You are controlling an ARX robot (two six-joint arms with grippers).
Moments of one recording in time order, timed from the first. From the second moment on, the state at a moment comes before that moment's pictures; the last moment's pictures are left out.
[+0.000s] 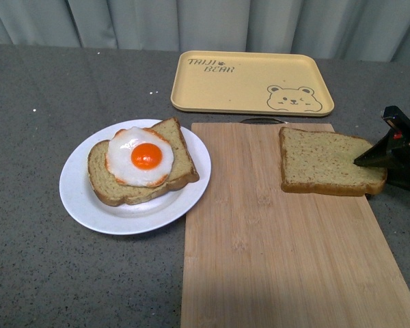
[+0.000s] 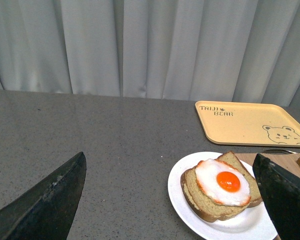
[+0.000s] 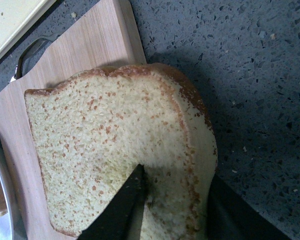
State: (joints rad) left arm 0.00 0.00 0.02 0.00 0.00 0.00; right arm -0.10 2.12 1.00 0.06 -0.52 0.39
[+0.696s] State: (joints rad) left arm 0.00 0.00 0.02 0.00 0.00 0.00; right arm 0.13 1.89 0.87 0.43 -0.71 0.67
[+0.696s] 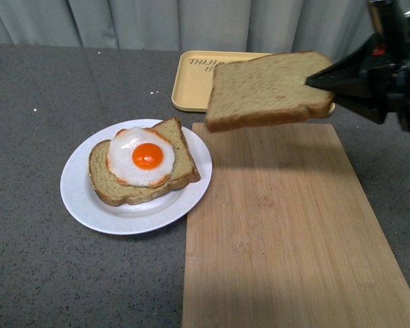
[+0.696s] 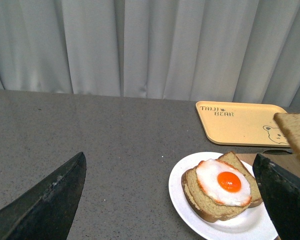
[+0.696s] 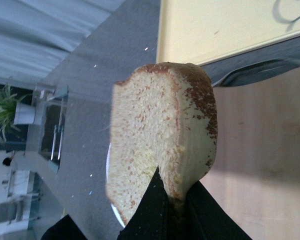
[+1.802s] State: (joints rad) left arm 0.00 0.00 0.02 0.00 0.00 0.00; right arm 0.34 2.14 1.13 0.40 -0.72 0.59
